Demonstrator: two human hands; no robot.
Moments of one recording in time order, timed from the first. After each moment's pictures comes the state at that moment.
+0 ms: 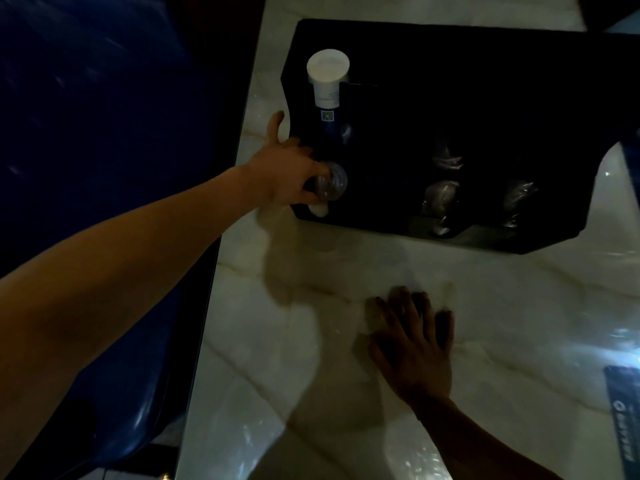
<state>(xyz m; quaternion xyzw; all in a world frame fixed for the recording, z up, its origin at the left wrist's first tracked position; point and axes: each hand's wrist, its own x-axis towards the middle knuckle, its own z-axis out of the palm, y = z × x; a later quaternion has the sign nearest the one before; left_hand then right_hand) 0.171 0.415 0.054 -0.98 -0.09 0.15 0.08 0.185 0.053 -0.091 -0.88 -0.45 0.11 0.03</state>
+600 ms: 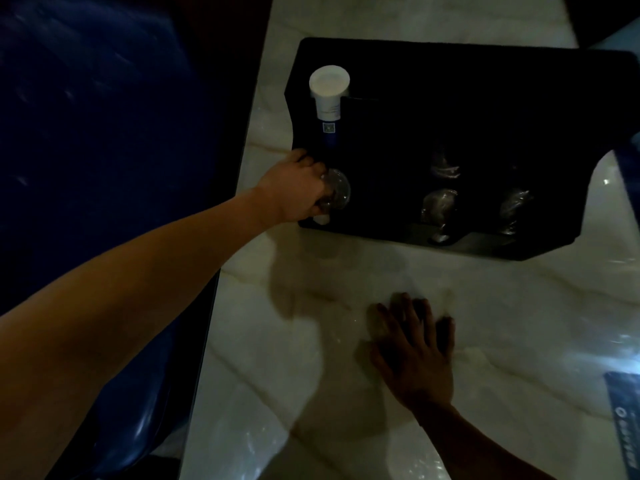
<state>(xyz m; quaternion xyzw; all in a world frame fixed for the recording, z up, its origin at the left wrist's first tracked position) 0.174 0.398 0.052 -0.98 -0.06 0.16 0.13 0.184 0.053 -0.090 -0.89 -0.45 0.11 0.04</state>
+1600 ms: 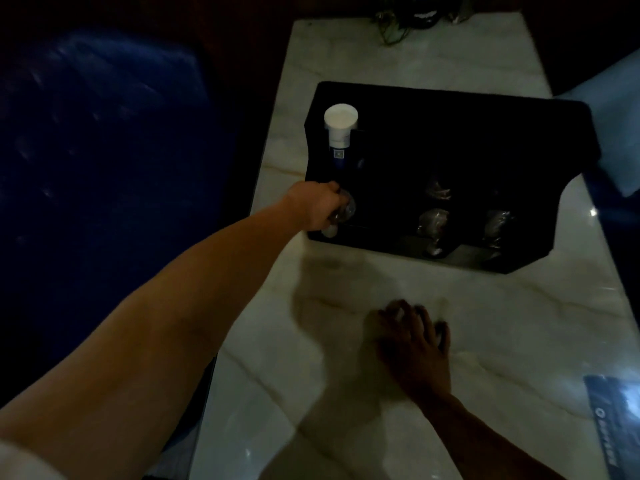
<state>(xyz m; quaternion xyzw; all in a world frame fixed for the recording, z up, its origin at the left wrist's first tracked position) 0.175 0.380 0.074 -0.97 -0.13 0.19 0.02 0.193 0.060 -0.078 -0.88 -0.44 0.17 0.02</state>
